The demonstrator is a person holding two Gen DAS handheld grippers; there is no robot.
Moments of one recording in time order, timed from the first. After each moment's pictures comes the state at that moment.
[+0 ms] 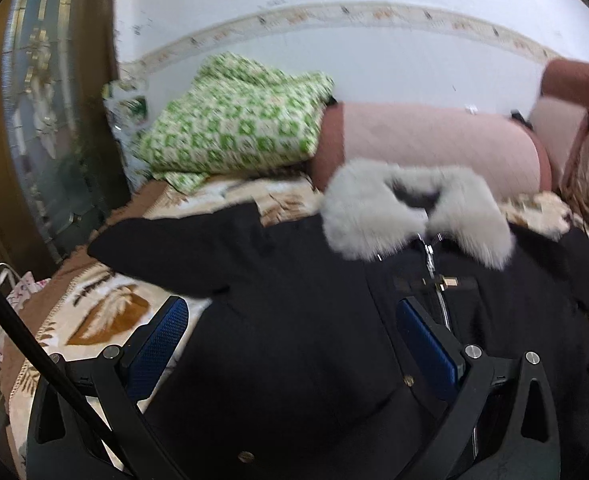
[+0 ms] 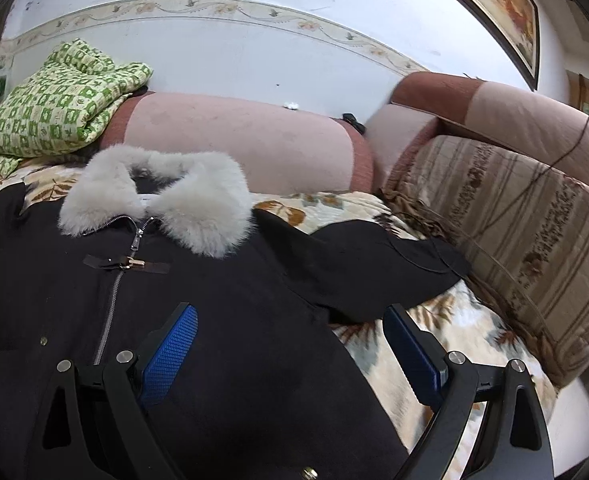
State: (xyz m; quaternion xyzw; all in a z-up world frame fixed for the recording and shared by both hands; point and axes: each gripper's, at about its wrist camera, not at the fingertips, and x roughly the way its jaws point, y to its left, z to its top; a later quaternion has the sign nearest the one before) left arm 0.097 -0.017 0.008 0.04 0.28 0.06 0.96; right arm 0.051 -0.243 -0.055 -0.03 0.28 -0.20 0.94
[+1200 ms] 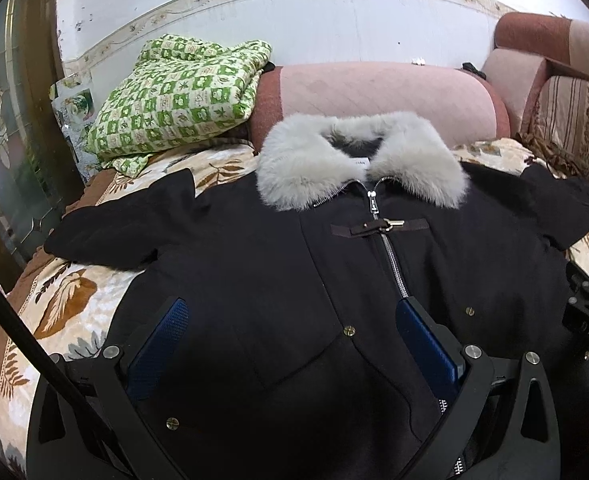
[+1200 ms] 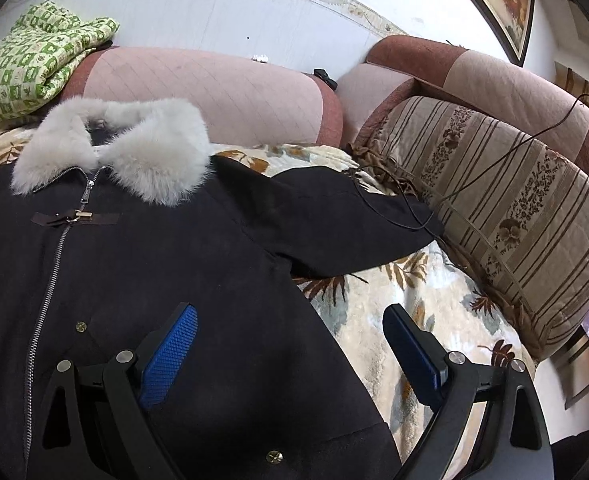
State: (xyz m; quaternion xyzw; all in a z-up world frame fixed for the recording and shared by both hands) left arm 0.091 -0.059 -0.025 0.08 0.33 -0.01 0.94; right arm 0.054 -0.266 -0.081 -0.03 0.36 -0.26 0.90
